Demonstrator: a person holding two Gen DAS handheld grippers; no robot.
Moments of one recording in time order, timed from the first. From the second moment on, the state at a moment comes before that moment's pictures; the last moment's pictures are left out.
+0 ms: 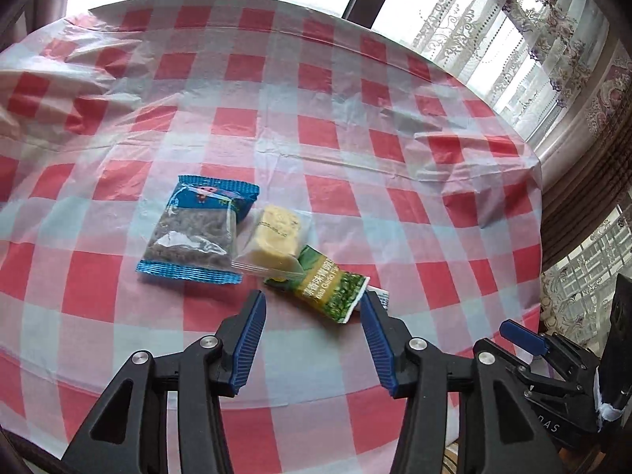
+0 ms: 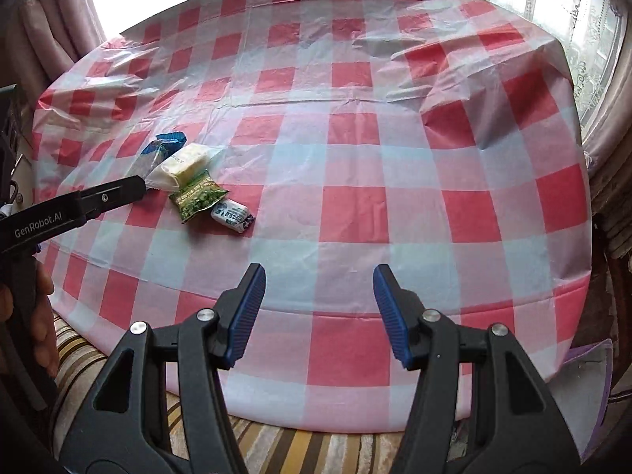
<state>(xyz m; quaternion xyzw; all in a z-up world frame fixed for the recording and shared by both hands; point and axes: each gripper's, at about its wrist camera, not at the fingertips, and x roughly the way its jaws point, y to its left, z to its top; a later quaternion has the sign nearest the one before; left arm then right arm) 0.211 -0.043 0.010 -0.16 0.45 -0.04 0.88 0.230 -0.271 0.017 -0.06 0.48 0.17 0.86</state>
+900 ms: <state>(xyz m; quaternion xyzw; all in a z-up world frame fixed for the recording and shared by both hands) 0.287 0.019 -0.040 -0.11 0.47 0.03 0.87 0.275 -0.175 -0.027 -0.19 0.48 0.26 0.81</state>
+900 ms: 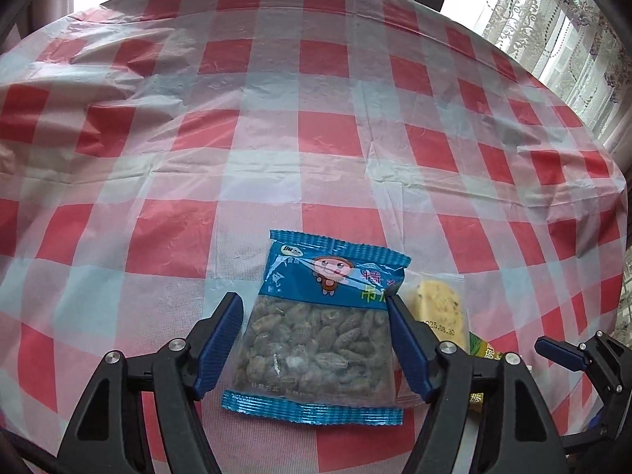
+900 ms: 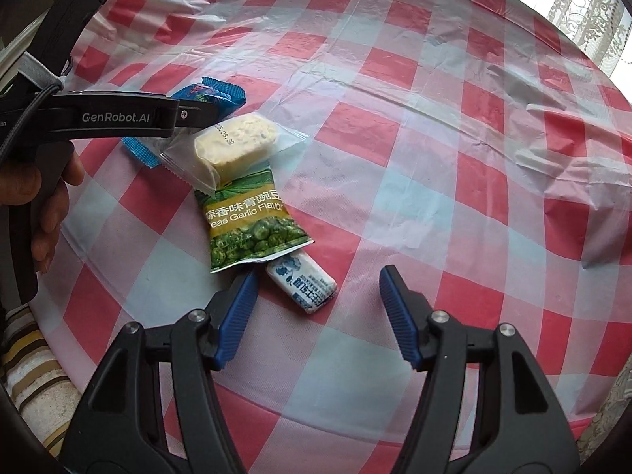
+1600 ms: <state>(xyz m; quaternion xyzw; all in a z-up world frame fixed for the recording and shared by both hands) 0.266 0.027 -0.042 -0.08 0.45 0.06 0.89 0.264 -0.183 -0.025 -0.15 0.49 0.27 0.82</state>
